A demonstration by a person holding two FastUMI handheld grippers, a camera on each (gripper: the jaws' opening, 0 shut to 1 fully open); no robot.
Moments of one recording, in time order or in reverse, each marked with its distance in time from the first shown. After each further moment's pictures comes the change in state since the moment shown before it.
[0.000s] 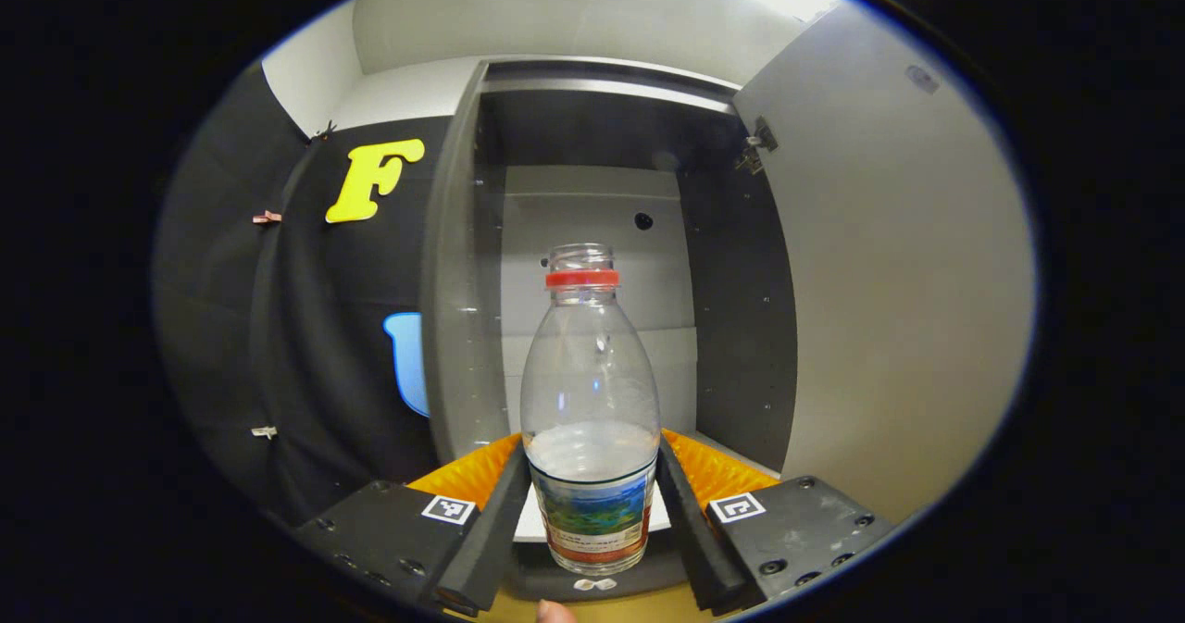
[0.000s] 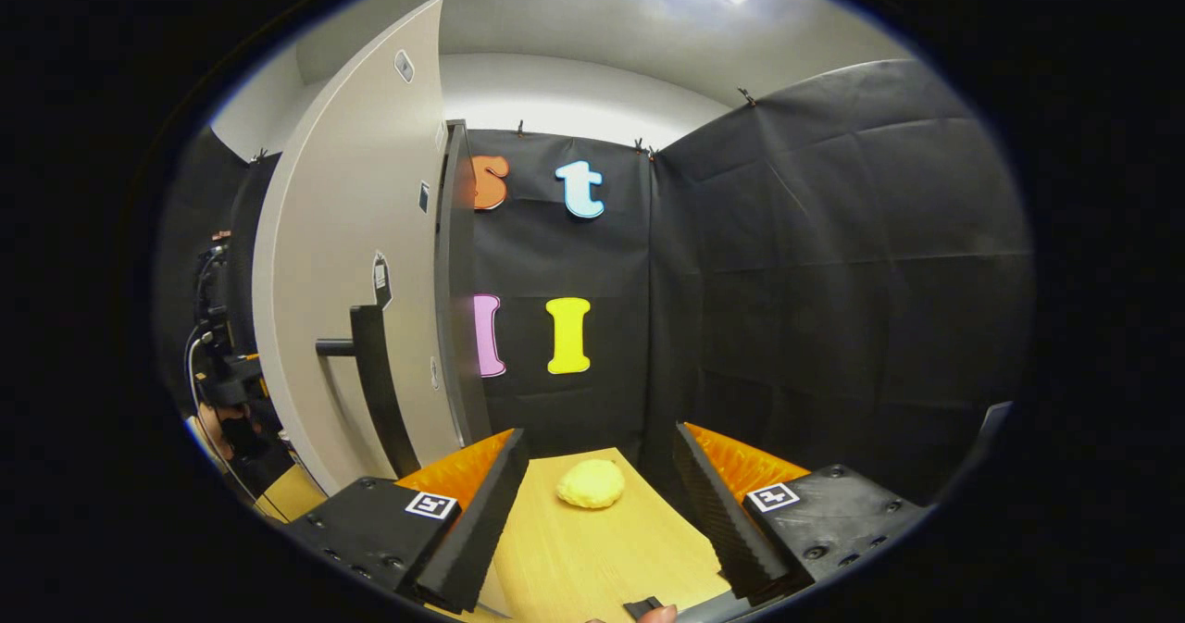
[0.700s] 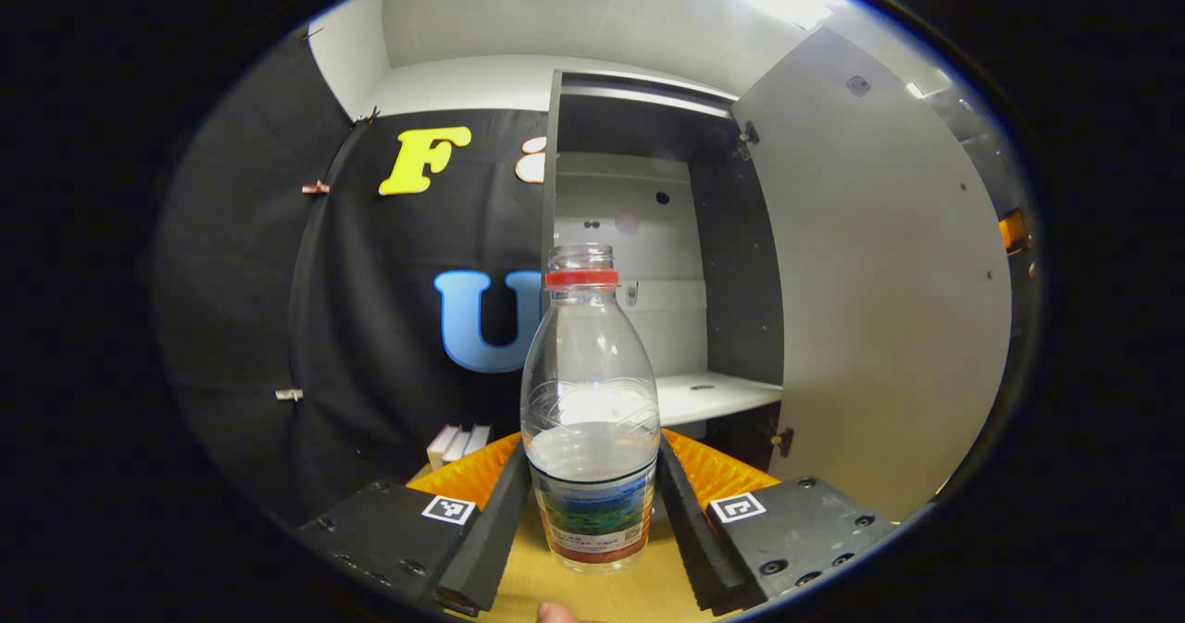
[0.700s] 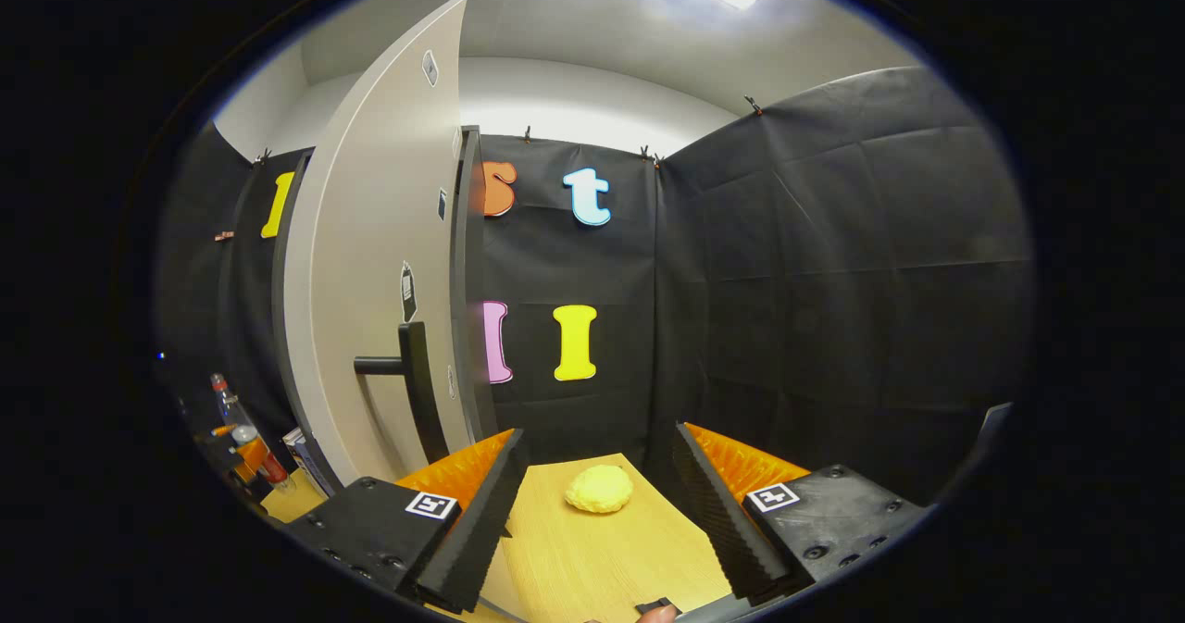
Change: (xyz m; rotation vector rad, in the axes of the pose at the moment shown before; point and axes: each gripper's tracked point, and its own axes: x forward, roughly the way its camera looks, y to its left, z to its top) left arm -0.131 0.051 -0.131 -0.053 0.016 0.002; right arm -0.004 0.022 0.011 -0.015 -0.025 -0.007
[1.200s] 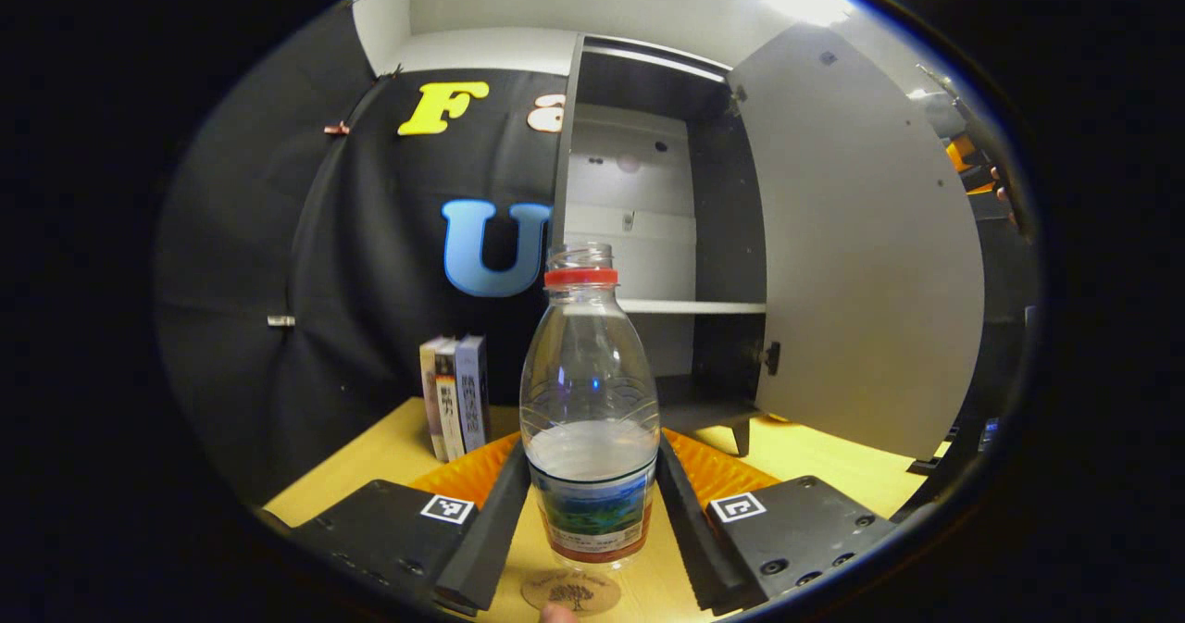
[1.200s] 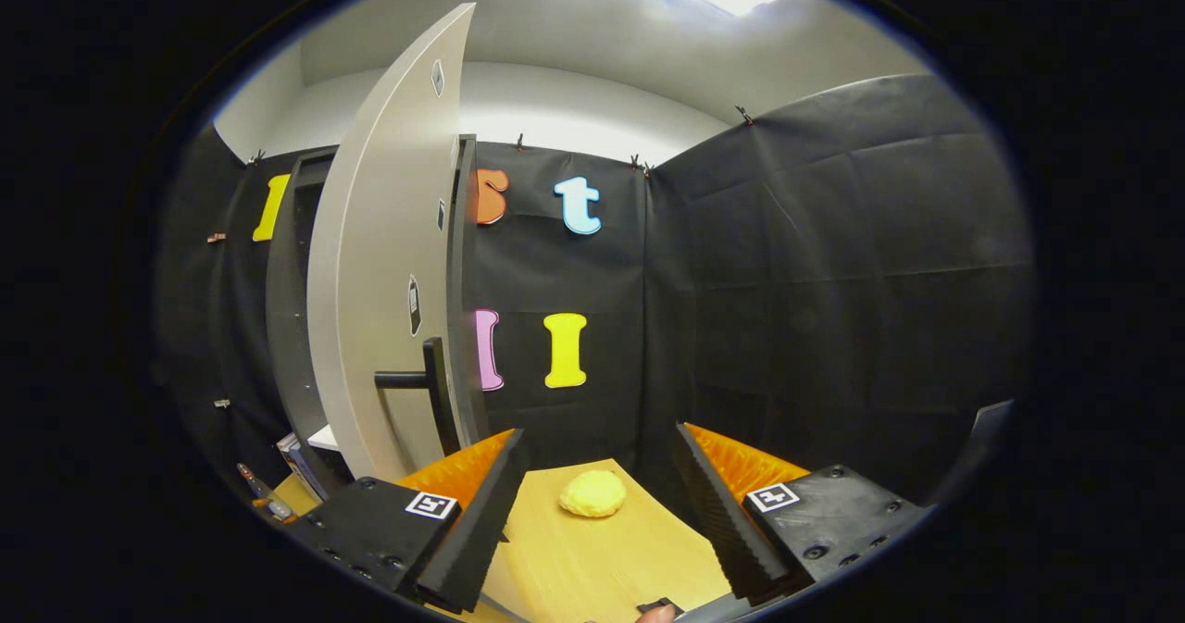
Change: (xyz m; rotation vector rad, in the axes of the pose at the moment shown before) left arm -0.054 -0.001 -0.140 -0.064 0.093 -0.042; right arm -0.012 0.003 0.009 -0.001 -0.026 -0.046
